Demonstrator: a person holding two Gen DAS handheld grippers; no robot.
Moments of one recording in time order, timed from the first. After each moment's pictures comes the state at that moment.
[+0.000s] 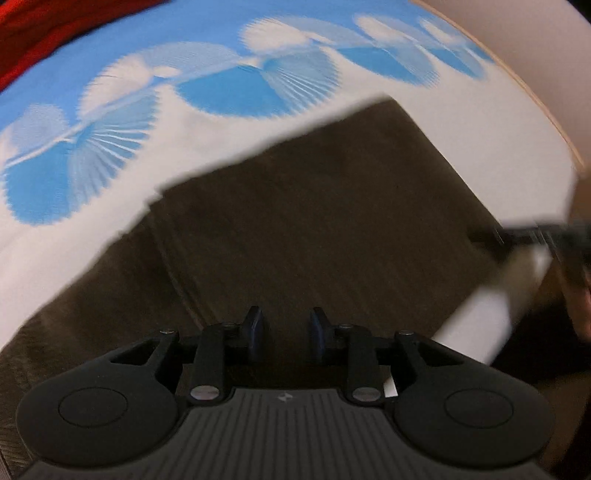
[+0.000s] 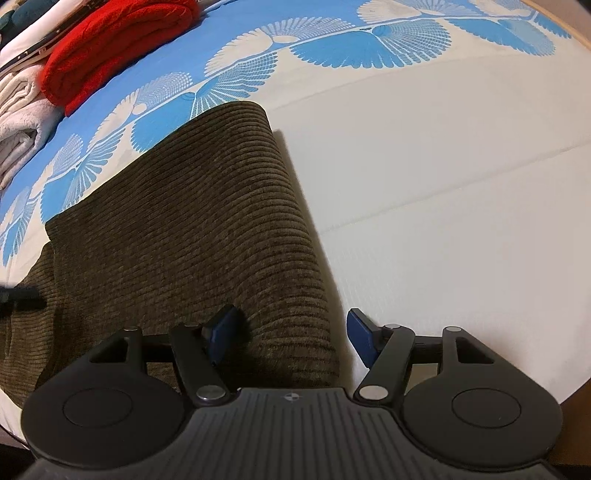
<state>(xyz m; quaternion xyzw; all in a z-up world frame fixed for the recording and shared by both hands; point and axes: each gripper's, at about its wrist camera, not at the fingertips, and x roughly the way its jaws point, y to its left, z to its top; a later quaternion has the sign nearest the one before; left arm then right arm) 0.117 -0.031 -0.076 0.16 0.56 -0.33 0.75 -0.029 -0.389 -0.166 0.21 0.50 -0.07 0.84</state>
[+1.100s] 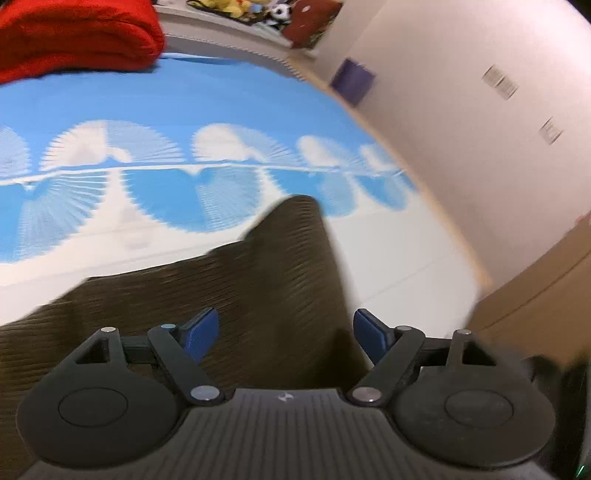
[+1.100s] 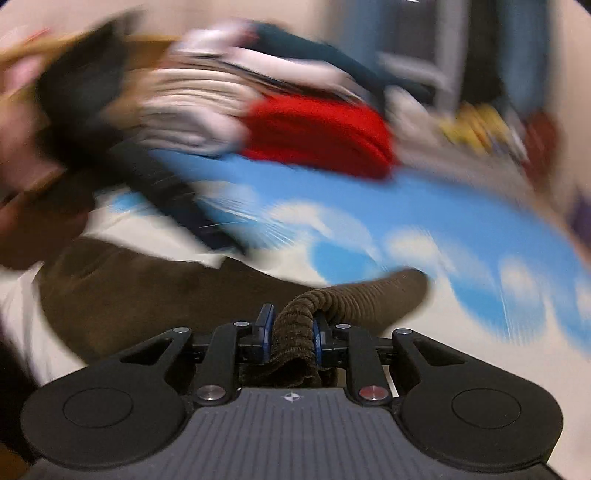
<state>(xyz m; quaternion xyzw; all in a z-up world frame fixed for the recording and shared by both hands) 0.118 -0.041 0.005 -0.08 0.46 -0.39 0.79 -0.084 -0.245 -0.067 -0.11 0.24 0.16 0.95</state>
